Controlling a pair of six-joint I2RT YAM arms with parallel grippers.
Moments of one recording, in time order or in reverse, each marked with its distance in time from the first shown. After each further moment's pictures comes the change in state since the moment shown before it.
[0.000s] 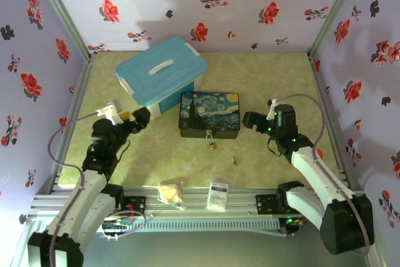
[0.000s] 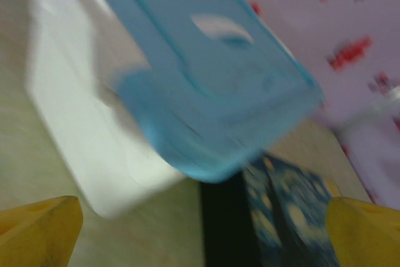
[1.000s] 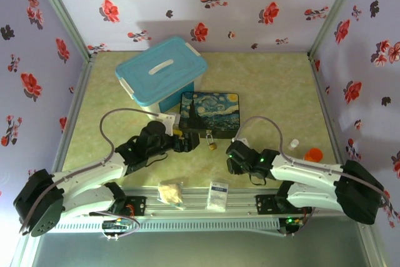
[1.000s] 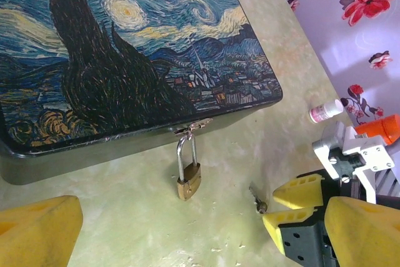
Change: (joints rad) left arm -0.608 0.378 0.132 0.022 -0.089 -0.064; right arm 0.734 0.185 -0.081 -0.238 0.349 0.262
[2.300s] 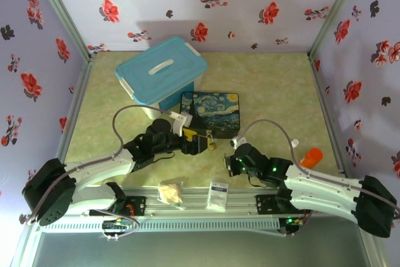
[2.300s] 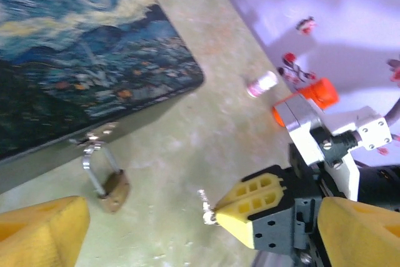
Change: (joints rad) left arm -0.020 0.121 0.023 0.194 0.238 0.061; right arm 0.023 -0.272 -0.120 0.241 -0.122 -0.051
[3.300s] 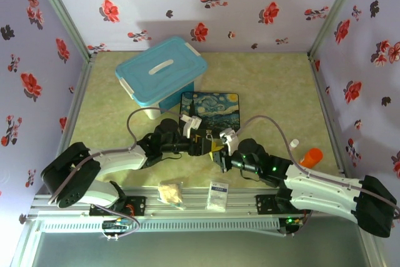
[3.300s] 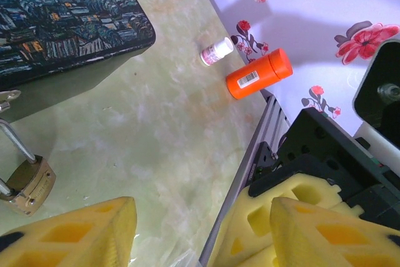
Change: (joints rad) left arm -0.001 0.204 0.000 0.222 0.190 -0.132; right arm 0.000 0.028 0.018 0.329 -0.144 -0.181
